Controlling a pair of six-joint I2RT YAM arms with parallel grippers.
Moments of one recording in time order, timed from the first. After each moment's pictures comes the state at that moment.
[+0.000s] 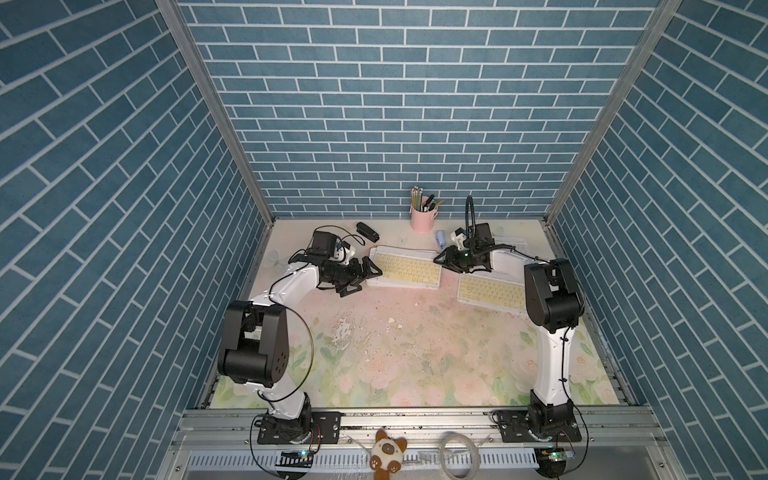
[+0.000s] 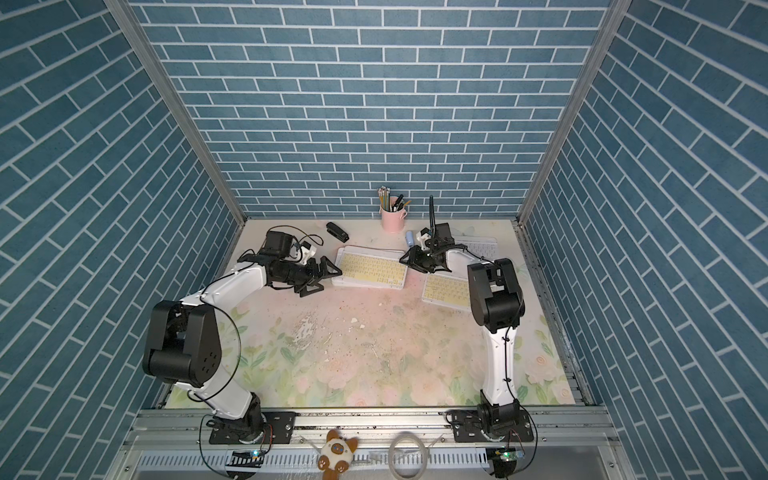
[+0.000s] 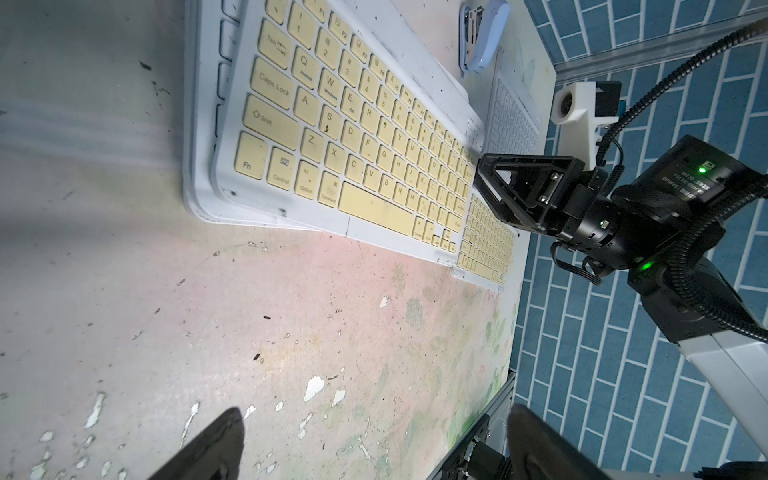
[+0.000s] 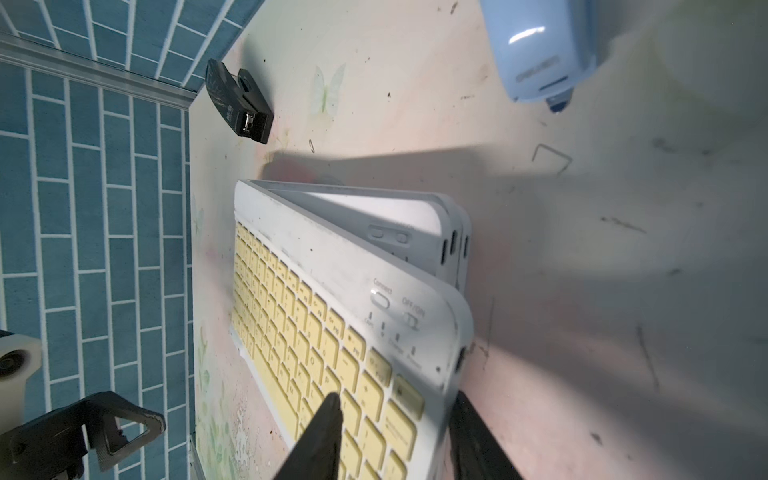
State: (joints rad) left arm -0.16 1.66 1.16 -0.54 0.71 -0.53; right arm 0.30 2.16 1.51 -0.25 -0.64 0.50
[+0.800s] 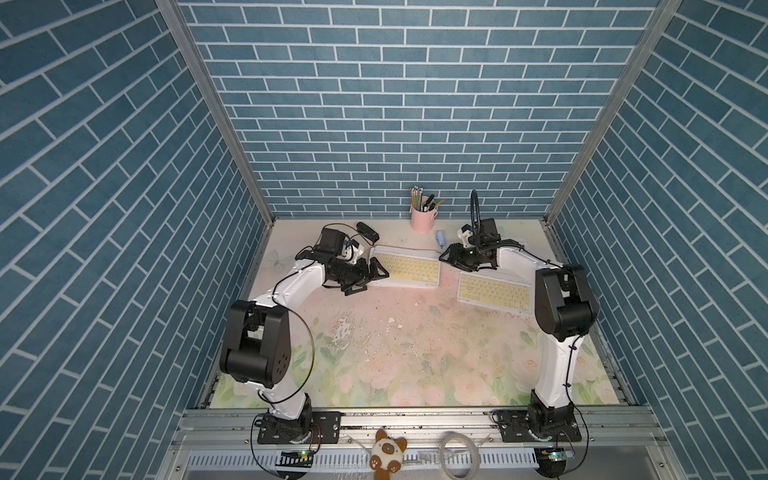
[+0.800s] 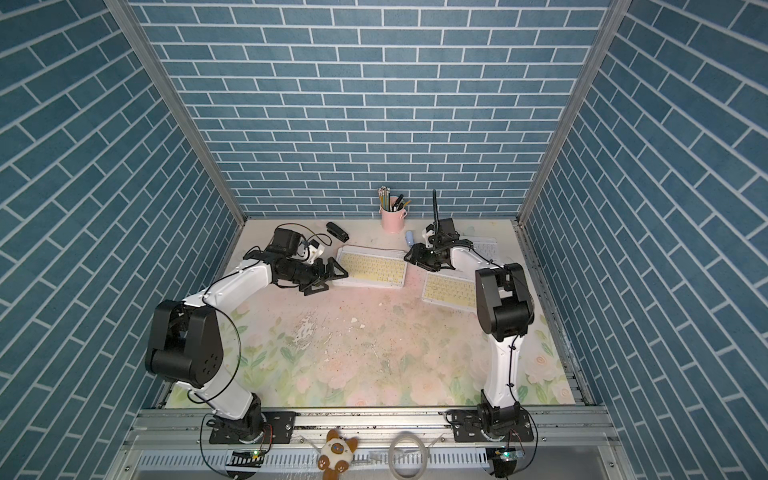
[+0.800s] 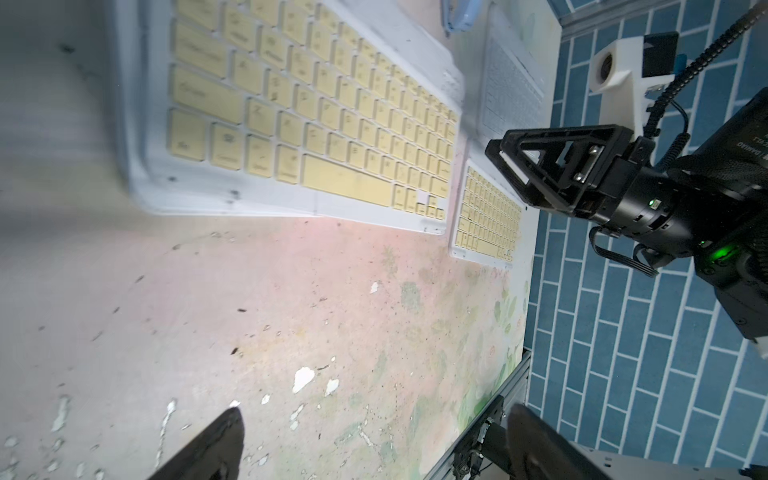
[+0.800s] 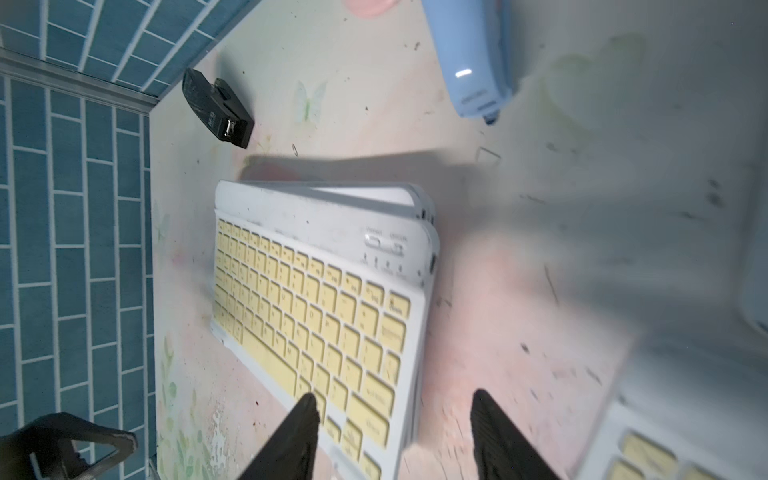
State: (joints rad) left arm -0.26 1.66 1.25 -0.60 0.67 -0.48; right arm 0.28 1.96 1.41 -0.38 -0.49 0.47
